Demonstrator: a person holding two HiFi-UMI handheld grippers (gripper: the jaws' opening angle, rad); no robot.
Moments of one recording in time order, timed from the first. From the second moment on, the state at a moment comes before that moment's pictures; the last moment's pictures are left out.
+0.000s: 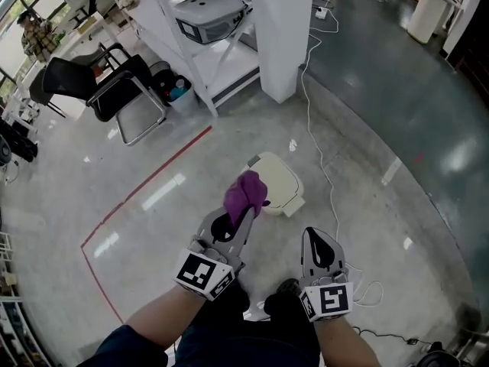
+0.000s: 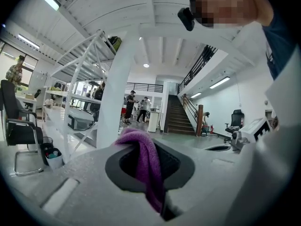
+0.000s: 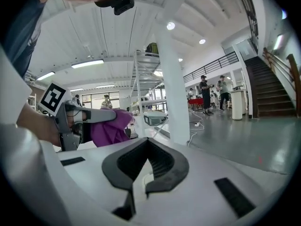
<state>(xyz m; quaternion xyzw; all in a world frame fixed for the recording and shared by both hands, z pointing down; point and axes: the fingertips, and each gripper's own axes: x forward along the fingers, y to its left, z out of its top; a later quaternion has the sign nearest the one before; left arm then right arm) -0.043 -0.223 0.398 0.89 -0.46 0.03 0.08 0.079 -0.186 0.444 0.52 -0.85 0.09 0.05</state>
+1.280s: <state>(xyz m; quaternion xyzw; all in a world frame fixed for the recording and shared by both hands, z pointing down) -0.053 -0.450 0.787 0.88 -0.46 0.13 -0.01 0.099 -0.292 0.758 0.56 -0.83 -0.01 0.02</state>
